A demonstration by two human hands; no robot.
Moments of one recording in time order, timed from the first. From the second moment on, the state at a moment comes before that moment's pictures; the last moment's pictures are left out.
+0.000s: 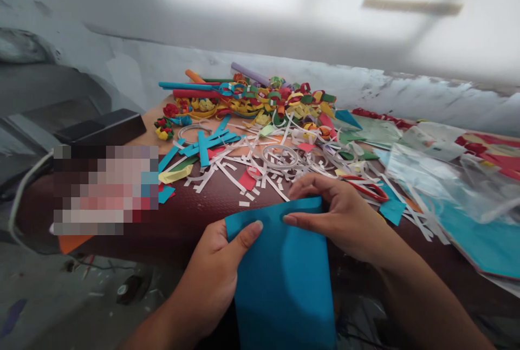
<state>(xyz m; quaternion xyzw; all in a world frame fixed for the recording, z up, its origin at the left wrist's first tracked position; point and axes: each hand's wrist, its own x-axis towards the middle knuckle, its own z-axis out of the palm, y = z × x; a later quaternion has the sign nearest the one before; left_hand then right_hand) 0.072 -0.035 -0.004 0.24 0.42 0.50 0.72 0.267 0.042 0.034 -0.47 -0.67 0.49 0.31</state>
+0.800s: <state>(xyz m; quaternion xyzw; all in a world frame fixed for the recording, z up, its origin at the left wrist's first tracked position) 0.076 -0.038 -0.001 0.19 0.41 0.61 0.65 0.268 0.028 0.018 -0.42 -0.45 0.70 0.36</state>
